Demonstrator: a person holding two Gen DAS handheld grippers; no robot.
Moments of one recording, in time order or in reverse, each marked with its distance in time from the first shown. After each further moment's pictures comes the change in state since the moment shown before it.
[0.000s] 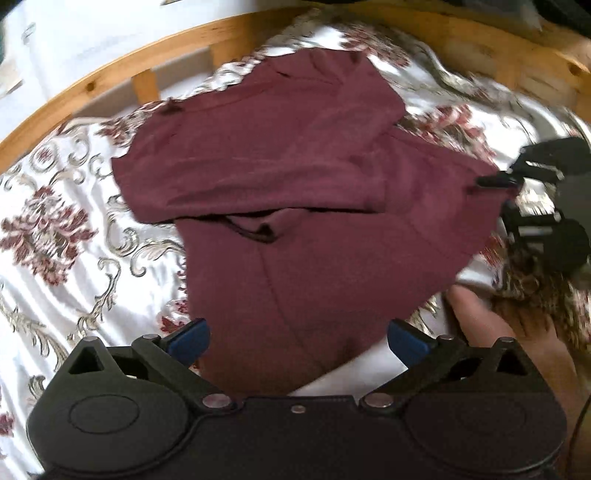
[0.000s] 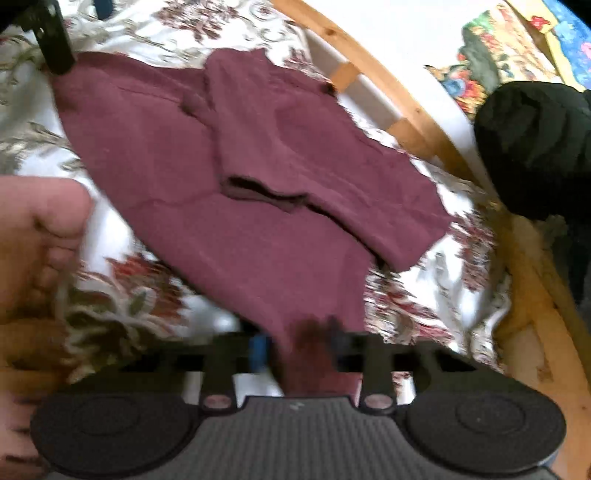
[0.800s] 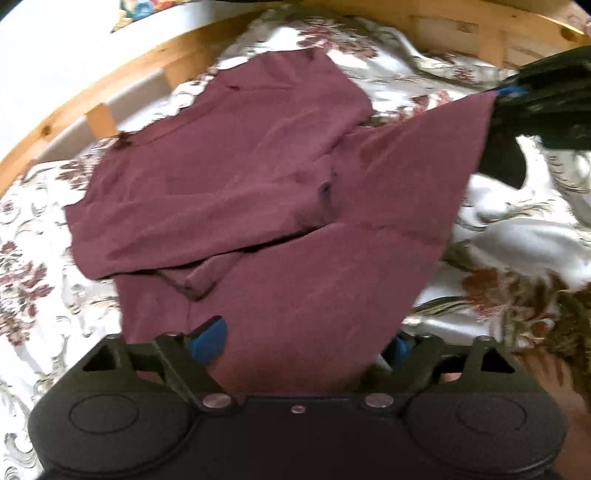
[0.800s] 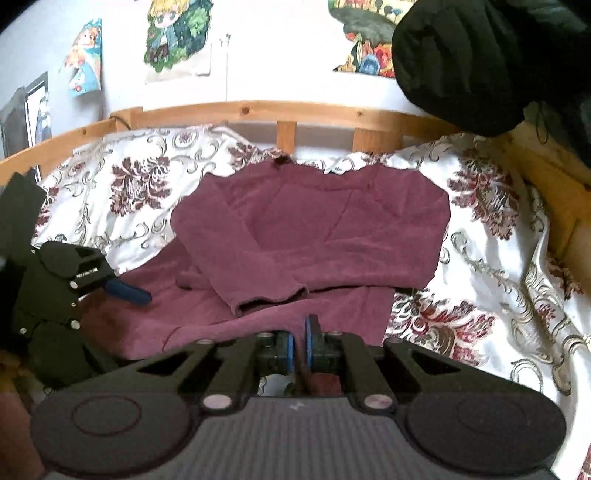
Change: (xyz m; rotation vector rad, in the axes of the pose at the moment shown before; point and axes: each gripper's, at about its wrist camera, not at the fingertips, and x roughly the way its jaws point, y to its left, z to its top) left arm 0.057 -0.055 0.035 0.069 -0.039 0.064; right arm -0.030 -0.108 0.021 0.616 -0.153 0.263
